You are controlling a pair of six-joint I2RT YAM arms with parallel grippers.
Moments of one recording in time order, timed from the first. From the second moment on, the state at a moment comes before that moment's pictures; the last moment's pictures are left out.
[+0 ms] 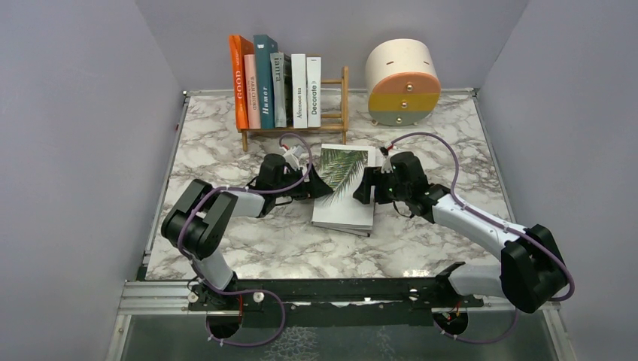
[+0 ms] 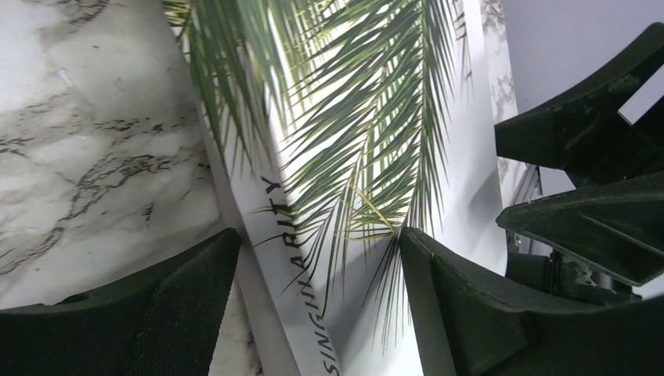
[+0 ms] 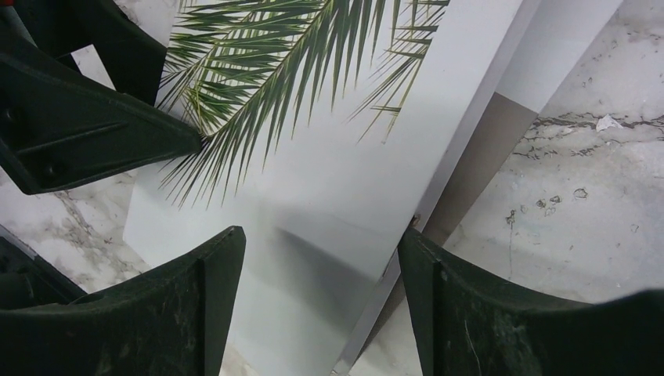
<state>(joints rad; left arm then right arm) -0.46 1.68 0.63 0.57 0.56 -0.70 0.54 1.27 0.70 -0.11 -0.15 0.44</state>
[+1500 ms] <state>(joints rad) -0.53 1.78 0.59 0.92 0.67 -0.96 0.52 1.24 0.60 0.01 -0.12 0.41</state>
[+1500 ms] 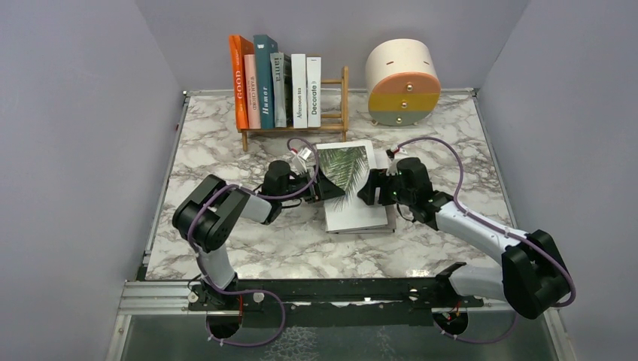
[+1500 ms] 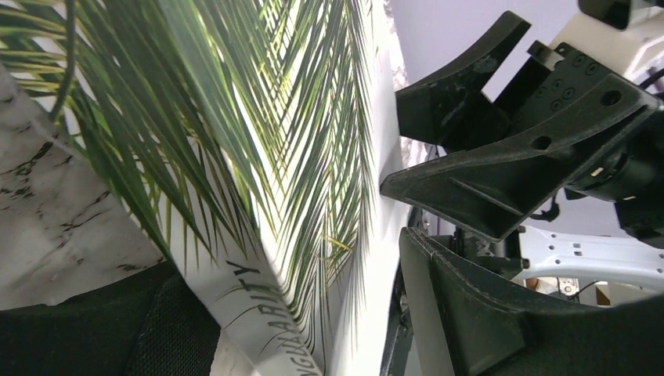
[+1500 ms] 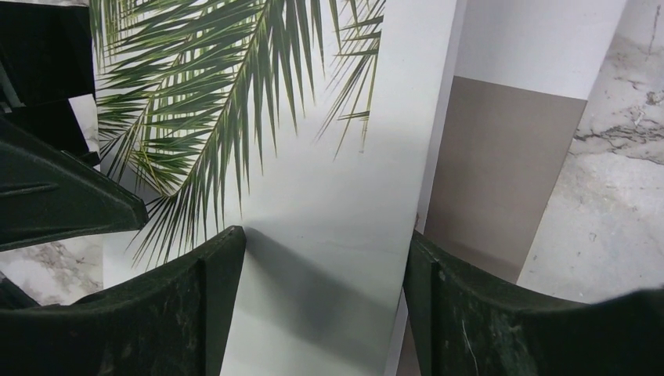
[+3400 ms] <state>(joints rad) -0.55 1.57 1.69 -0.15 -0.05 -0.27 0.52 0.87 0.67 -0.13 0.10 0.37</state>
